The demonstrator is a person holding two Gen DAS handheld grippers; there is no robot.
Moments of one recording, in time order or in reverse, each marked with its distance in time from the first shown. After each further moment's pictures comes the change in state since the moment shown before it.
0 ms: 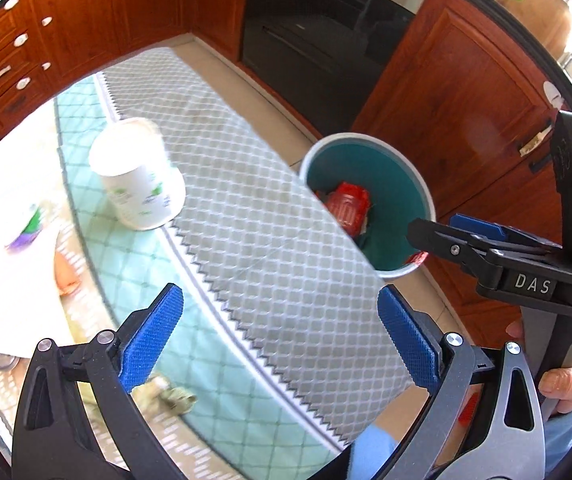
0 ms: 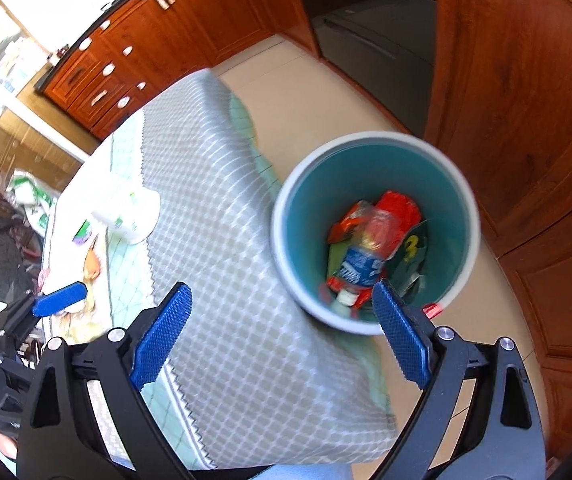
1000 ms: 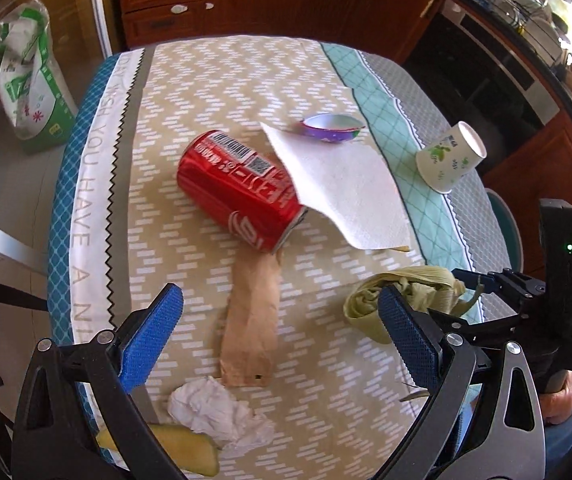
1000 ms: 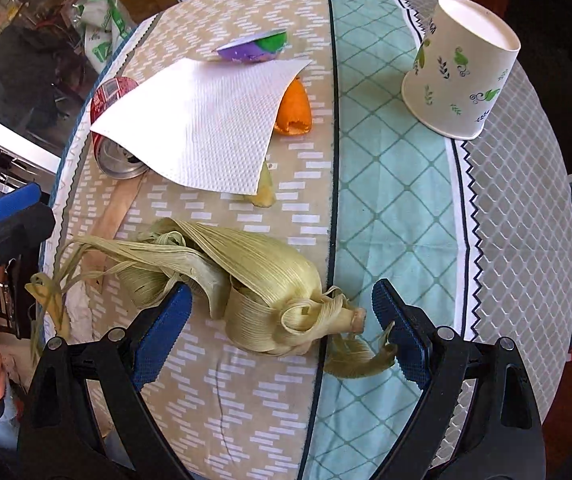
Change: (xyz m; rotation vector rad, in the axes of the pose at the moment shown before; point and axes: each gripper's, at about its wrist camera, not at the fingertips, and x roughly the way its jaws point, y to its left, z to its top) left arm -0.081 0.246 -0.126 -0.401 -0.065 0.147; right arm 0.120 0.253 -0.079 -0.481 0.285 0.039
